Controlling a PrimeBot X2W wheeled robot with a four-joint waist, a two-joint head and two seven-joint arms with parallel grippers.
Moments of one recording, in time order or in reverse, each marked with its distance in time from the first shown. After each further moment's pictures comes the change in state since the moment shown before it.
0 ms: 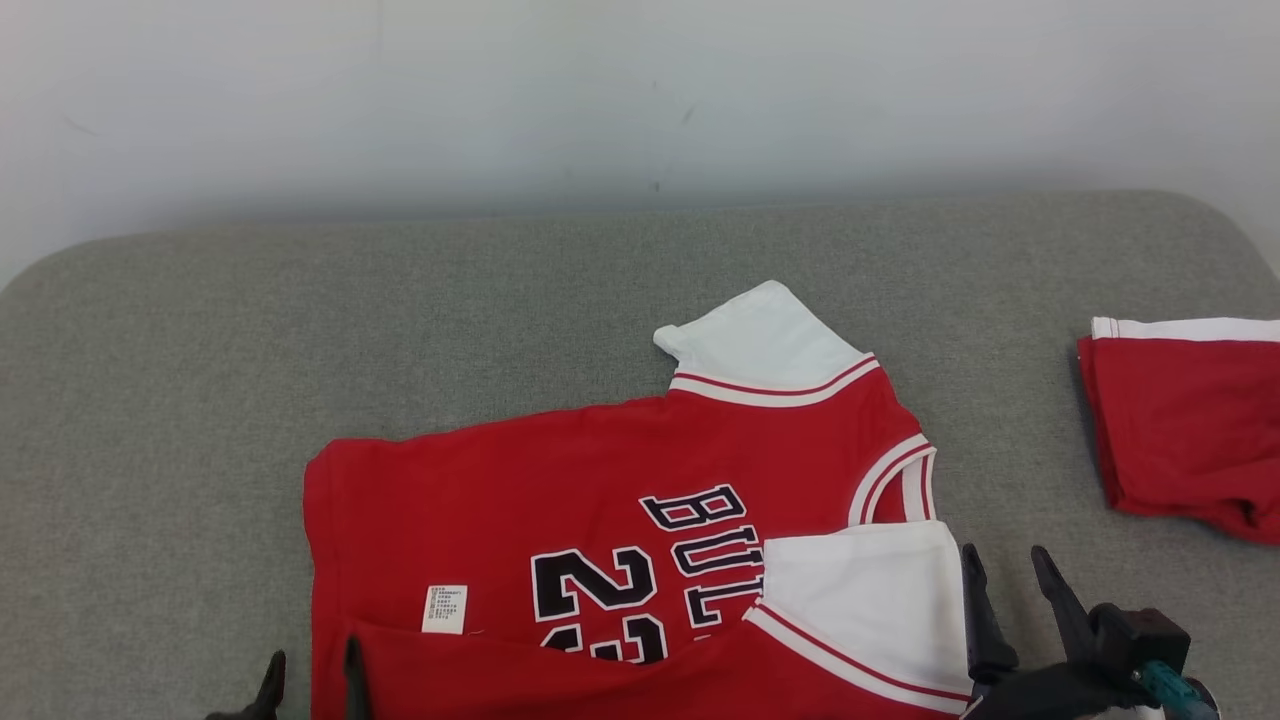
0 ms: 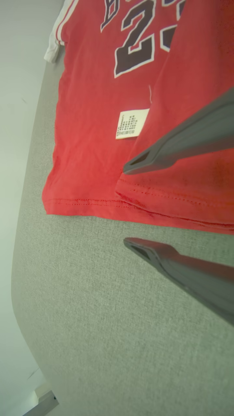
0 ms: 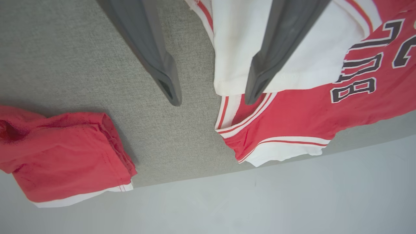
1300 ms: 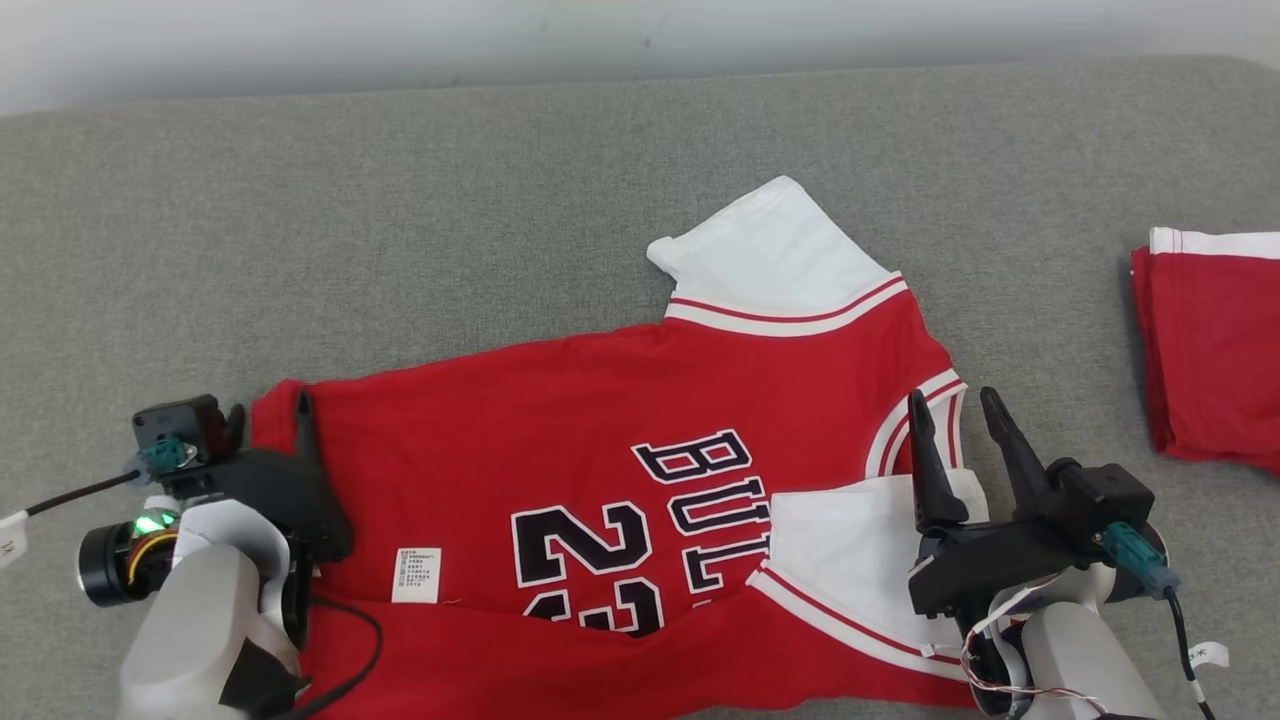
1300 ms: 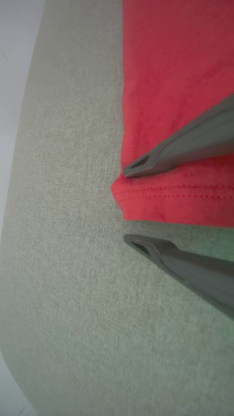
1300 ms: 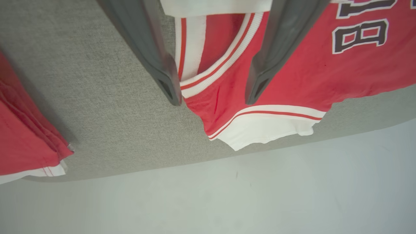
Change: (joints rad) left arm -0.690 0.078 0.044 0.556 0.011 -0.046 0.099; right arm -0.244 0.025 0.067 -0.001 -0.010 0.000 0.000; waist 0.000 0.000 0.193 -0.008
